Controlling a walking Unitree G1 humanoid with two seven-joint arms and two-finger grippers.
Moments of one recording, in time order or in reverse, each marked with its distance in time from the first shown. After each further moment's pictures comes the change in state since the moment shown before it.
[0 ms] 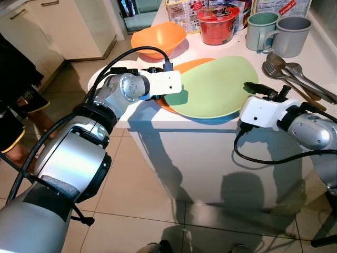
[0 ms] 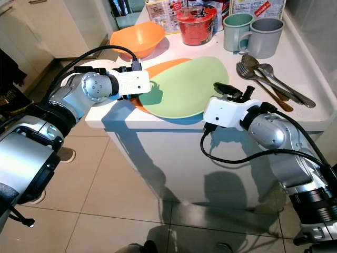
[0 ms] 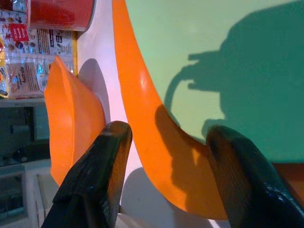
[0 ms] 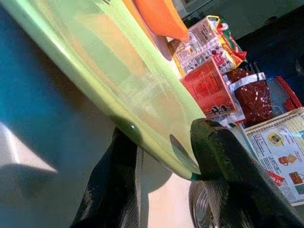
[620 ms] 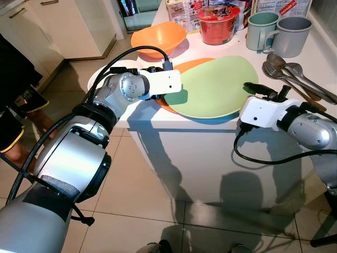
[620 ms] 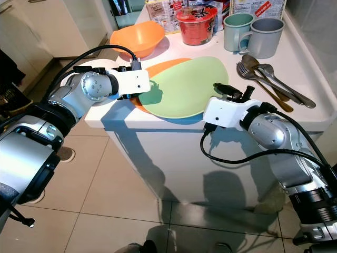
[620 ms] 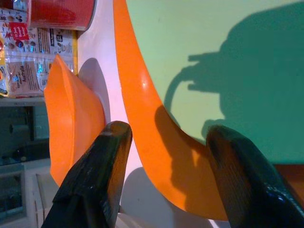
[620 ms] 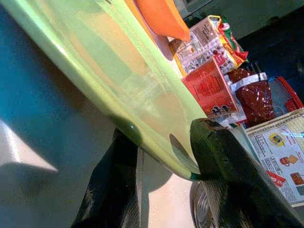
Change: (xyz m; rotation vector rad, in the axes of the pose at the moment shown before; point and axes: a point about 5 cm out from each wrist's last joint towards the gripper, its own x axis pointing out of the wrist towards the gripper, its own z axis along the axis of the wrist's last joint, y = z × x) left arm 0.000 0.000 0.000 -0.001 0.000 0.001; right arm 0.000 0.000 0.000 0.001 0.000 0.001
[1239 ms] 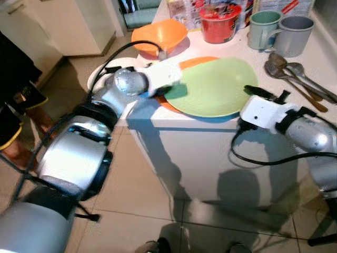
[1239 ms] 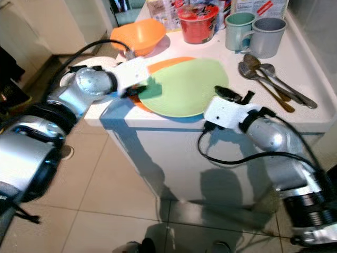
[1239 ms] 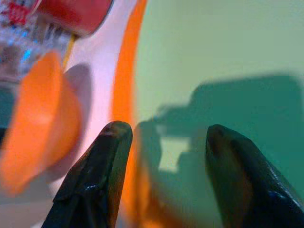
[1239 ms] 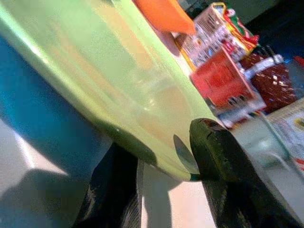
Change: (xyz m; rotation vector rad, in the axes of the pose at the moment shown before) left arm 0.002 0.007 0.017 -0.343 -0.167 0.012; right arm 0.003 0.011 -0.001 0.167 -0.003 -0.030
